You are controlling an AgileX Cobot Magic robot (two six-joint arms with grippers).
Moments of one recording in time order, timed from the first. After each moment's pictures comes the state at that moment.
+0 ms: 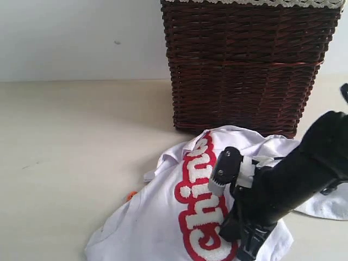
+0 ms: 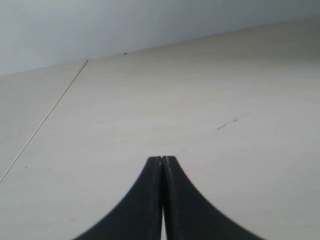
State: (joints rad) left arm 0.16 0.01 0.00 -0.01 0.37 0.23; right arm 0.42 1.79 -0.68 0.94 0.55 -1.49
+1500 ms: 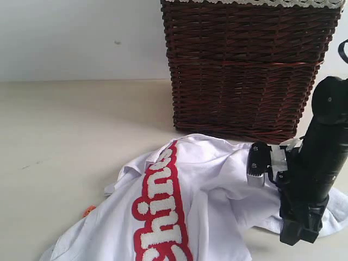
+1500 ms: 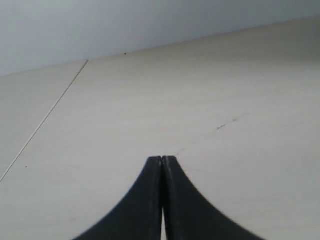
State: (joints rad) left arm 0.16 0.01 0.00 -0.01 0.37 0.23; right arm 0.25 1.81 -0.87 0.24 0.89 -1.11
